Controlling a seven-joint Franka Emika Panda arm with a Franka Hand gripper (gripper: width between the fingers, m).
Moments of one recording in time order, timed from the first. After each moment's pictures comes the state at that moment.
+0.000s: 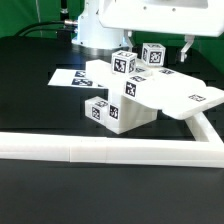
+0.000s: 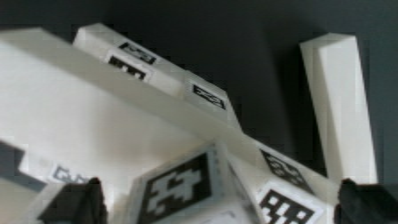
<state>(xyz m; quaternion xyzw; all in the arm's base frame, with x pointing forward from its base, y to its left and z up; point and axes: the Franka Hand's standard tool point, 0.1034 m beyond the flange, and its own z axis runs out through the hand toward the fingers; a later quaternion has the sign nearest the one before) 0.528 0.072 0.111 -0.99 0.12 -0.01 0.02</state>
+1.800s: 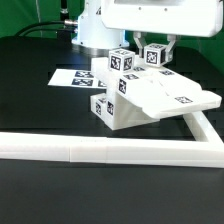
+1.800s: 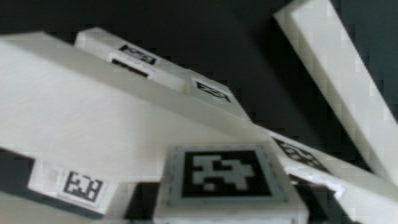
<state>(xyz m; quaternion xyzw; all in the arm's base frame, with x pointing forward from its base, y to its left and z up) 0.530 0.072 0.110 -0.93 0.35 -0.01 0.05</state>
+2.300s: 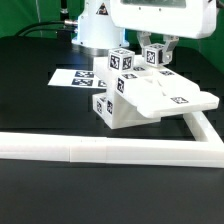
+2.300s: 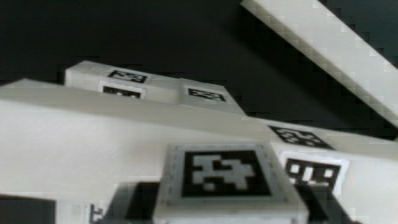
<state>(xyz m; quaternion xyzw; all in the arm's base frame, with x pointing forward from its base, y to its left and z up) 0.530 0.073 0.110 -0.87 0.49 0.00 0.06</state>
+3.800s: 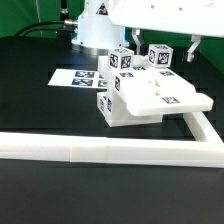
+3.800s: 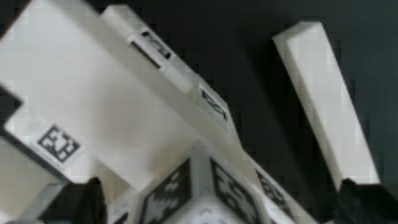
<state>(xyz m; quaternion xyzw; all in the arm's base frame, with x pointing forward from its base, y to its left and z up) 0.529 0.085 0.113 -0.98 0.18 -0.01 0.02</state>
